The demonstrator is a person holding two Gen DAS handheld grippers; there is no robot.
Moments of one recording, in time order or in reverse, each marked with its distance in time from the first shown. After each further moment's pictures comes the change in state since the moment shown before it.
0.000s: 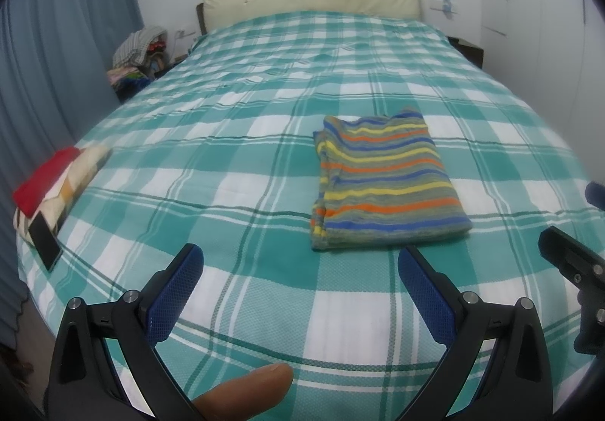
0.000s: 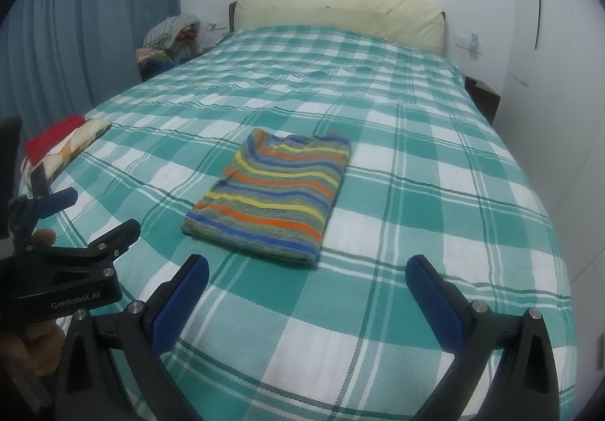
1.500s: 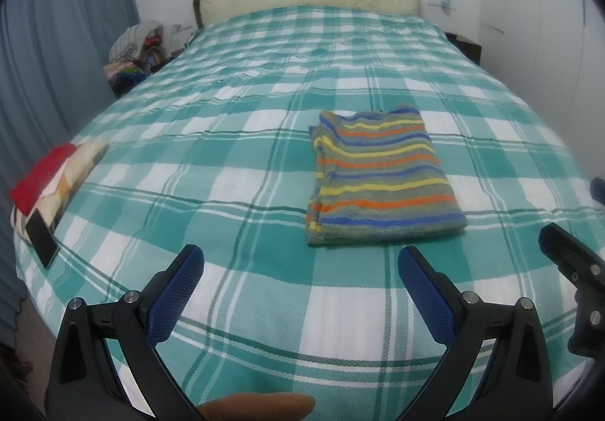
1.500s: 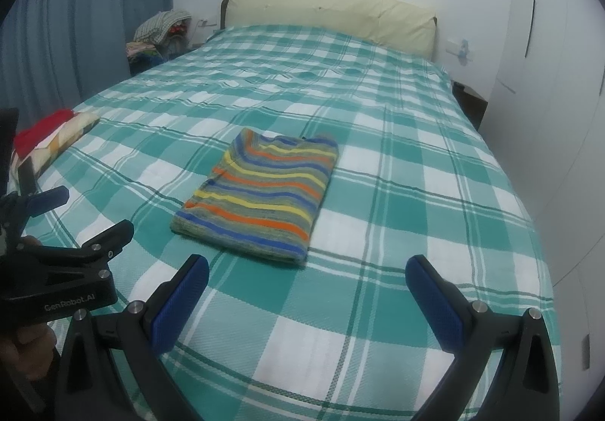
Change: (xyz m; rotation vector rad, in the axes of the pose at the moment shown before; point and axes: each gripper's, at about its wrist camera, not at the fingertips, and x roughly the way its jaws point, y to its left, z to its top) left arm -0.001 0.003 0.005 0.012 0.027 -0.023; right arm -0.006 0.003 0.004 -0.029 0.002 -0.069
